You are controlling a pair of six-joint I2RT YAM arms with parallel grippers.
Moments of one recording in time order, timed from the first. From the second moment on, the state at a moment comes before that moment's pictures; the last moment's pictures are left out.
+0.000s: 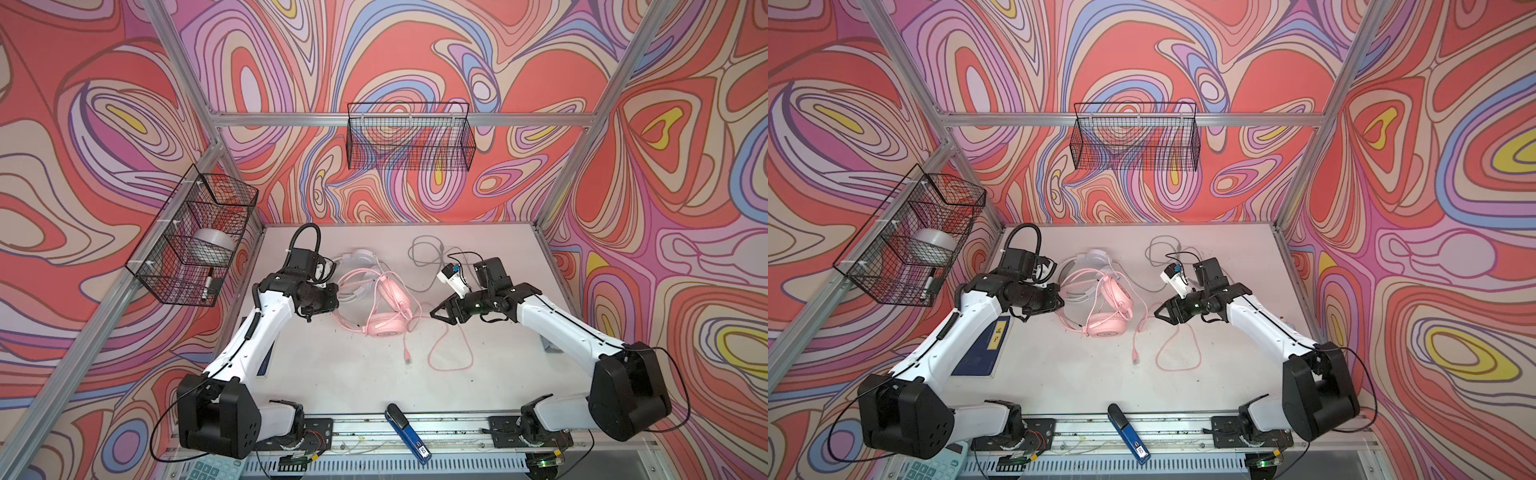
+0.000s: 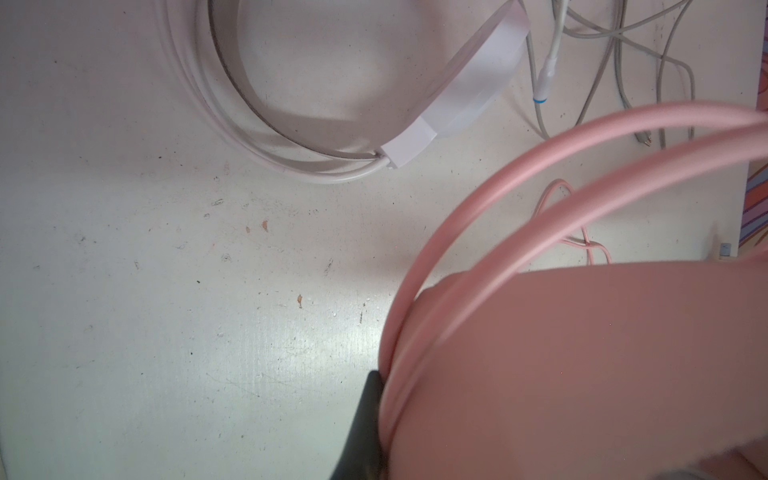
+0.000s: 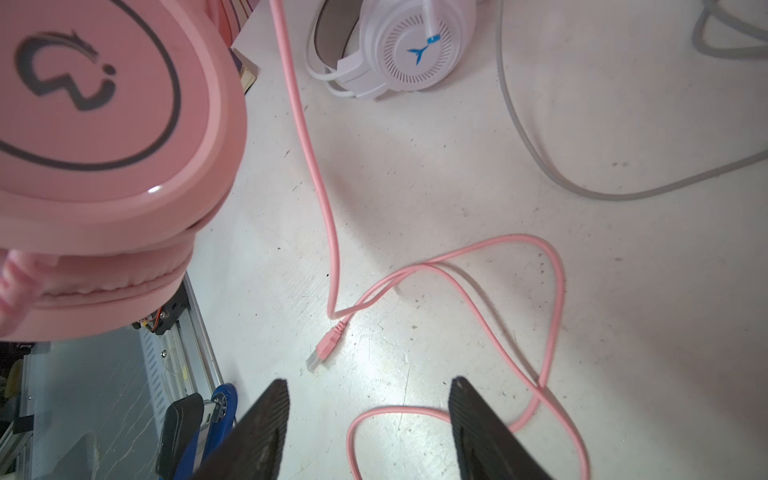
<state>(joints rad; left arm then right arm) -0.16 1.31 1.10 -0.90 0.28 -0.33 0.33 1.39 0.94 -0.50 -0.67 -0.07</state>
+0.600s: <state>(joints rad) -0.16 1.31 1.10 -0.90 0.28 -0.33 0.33 1.70 1.12 -0.62 -0.45 -0.07</state>
